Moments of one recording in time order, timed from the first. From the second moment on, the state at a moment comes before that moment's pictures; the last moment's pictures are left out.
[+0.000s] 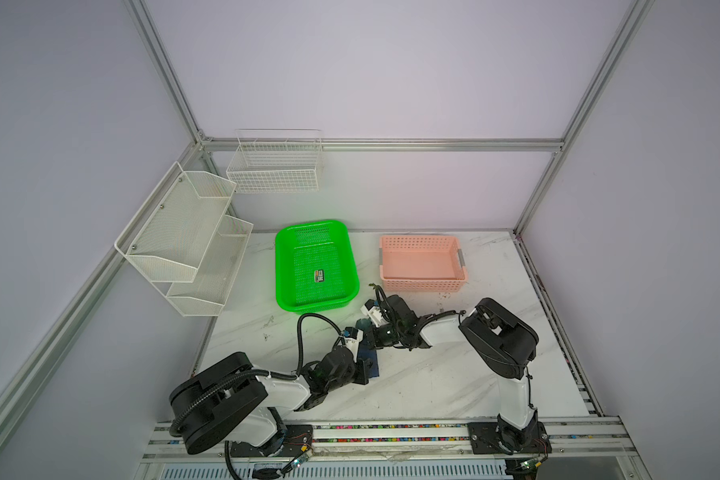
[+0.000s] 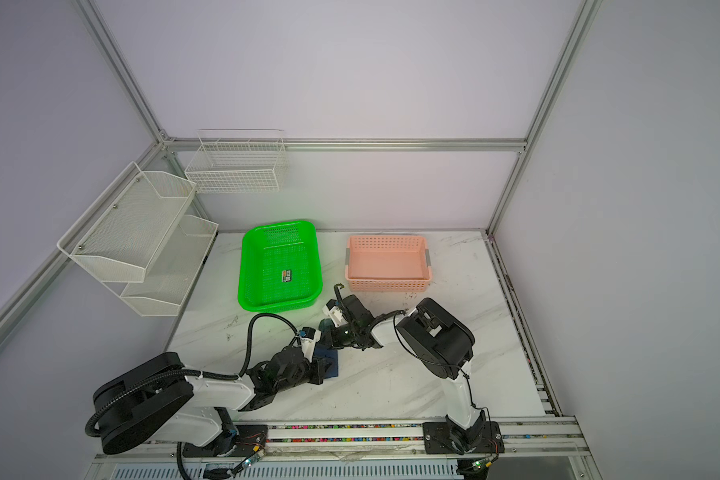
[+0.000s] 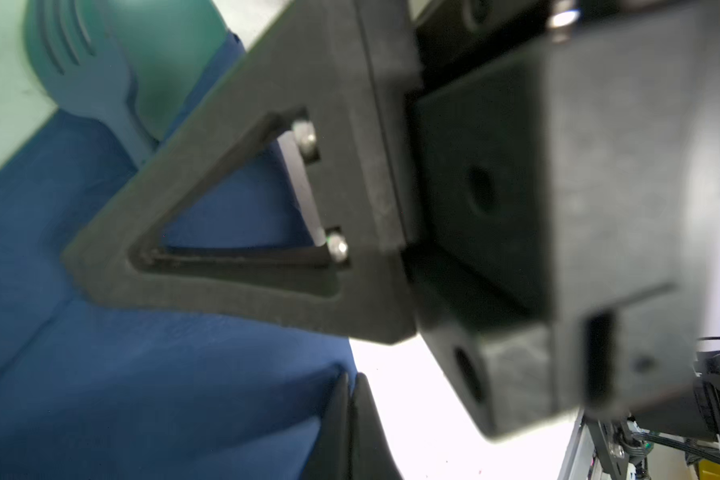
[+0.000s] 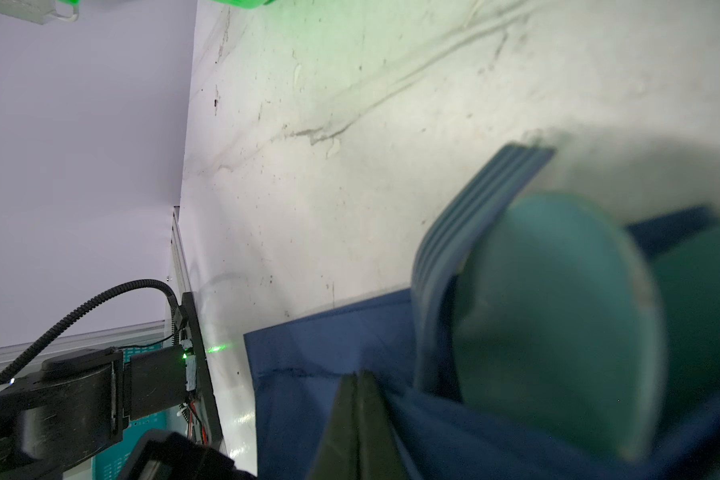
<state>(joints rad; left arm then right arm) -0.88 1.43 0.24 0.60 0.03 -0.80 0.80 2.00 0.97 0.26 -0.60 0.68</state>
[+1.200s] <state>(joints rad) -0.87 0.90 0.10 0.20 0.02 -0.95 0.80 2.01 1.01 0.21 -0.60 0.67</state>
